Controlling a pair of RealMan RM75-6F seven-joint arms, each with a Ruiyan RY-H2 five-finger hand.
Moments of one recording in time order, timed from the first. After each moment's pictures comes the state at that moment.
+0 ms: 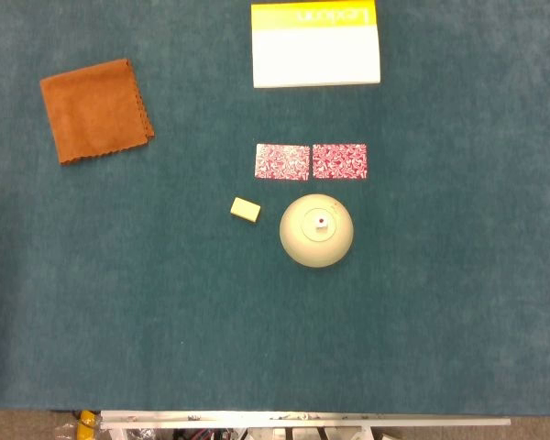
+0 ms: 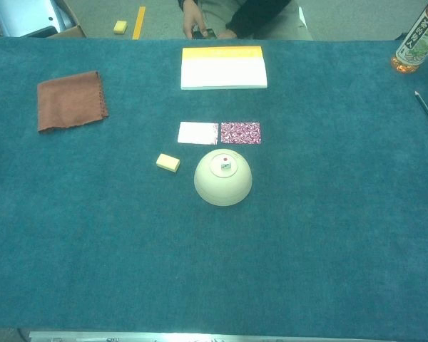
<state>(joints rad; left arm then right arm) -0.09 -1.11 -0.05 -1.62 1.48 1.50 0.13 0.09 -1.15 0.06 -1.57 -1.51 1.47 -0.05</state>
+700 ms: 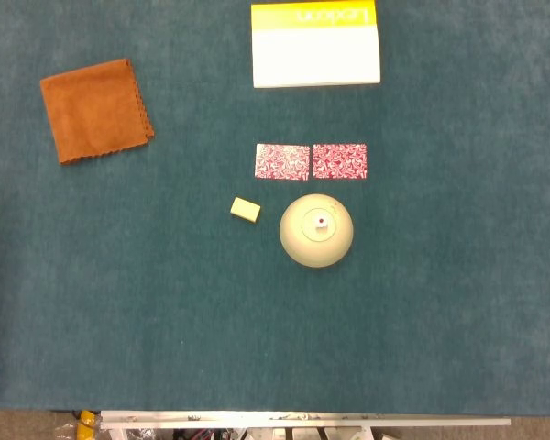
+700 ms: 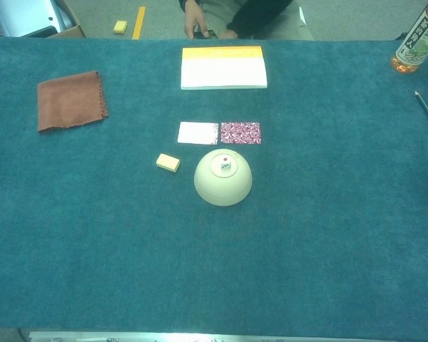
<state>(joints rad) -0.08 -1.08 -0.05 -1.64 1.47 1.50 0.12 0.18 -1.12 0.05 -1.64 -1.60 1.38 0.02</state>
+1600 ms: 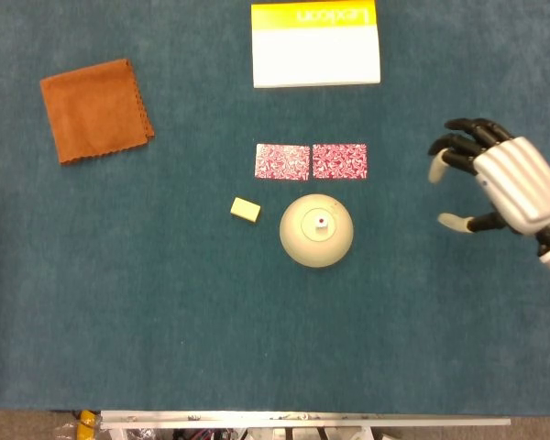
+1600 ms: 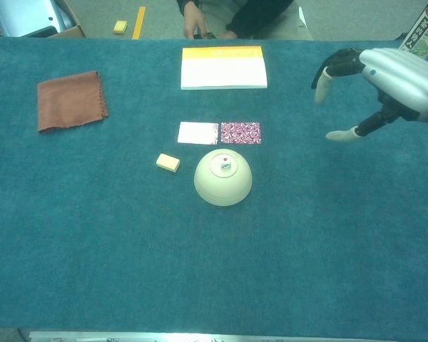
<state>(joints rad) -0.07 -1.06 -0.05 -1.65 1.48 1.53 0.11 0.46 -1.23 0.12 -1.75 -1.53 1.08 -0.02</state>
